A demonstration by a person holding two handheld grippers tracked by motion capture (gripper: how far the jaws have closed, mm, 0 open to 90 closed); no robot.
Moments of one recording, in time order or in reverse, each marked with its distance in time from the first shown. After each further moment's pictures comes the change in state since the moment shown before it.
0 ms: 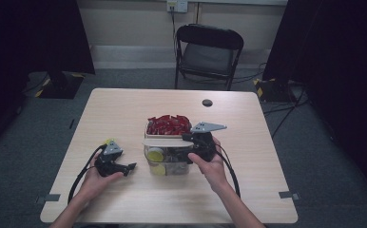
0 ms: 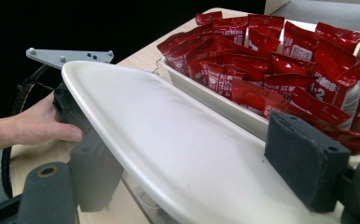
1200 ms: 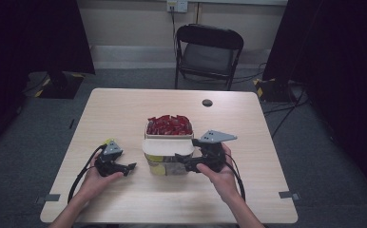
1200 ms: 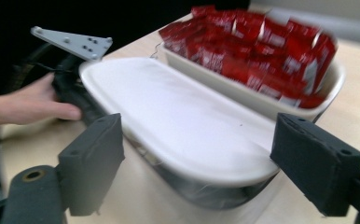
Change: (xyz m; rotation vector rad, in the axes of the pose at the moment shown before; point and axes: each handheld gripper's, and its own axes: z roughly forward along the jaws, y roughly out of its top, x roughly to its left) left arm 0.000 0.000 0.000 0.000 -0.002 0.000; right arm 0.011 -0.015 -0.035 0.000 -0.060 -0.035
